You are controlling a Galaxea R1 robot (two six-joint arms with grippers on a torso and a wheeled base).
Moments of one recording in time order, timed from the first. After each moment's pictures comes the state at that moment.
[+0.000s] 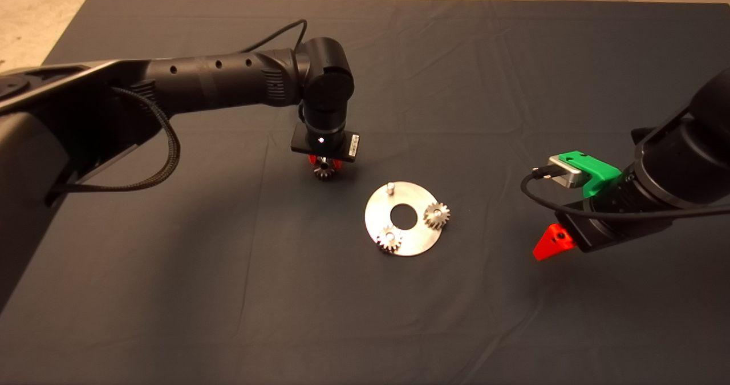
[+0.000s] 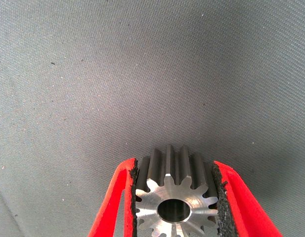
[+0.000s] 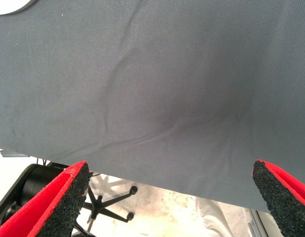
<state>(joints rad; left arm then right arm) -0.37 2.85 -1.53 0.44 1.51 -1.19 0.50 2.23 -0.64 -0.03 -1.53 1.37</state>
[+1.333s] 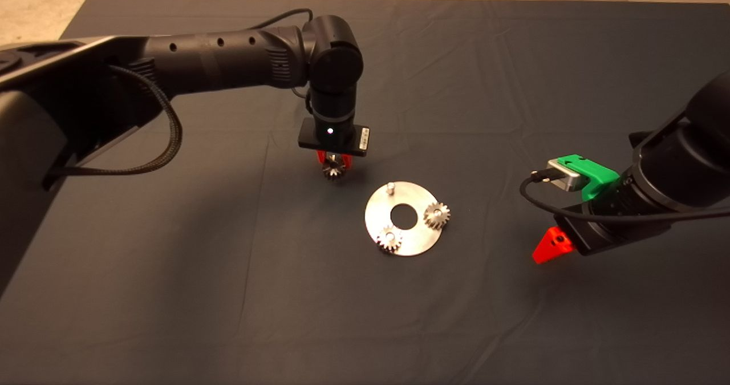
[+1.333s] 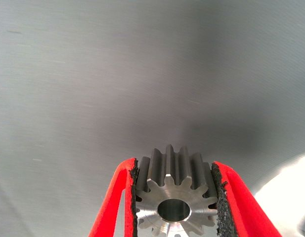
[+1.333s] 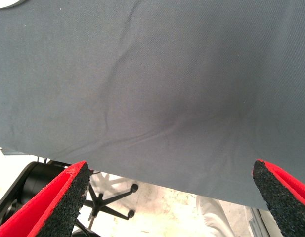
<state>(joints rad) -0.42 2.89 -1.54 0.29 1.52 -1.22 0.49 2.23 -0.64 -0.03 -1.53 1.37</state>
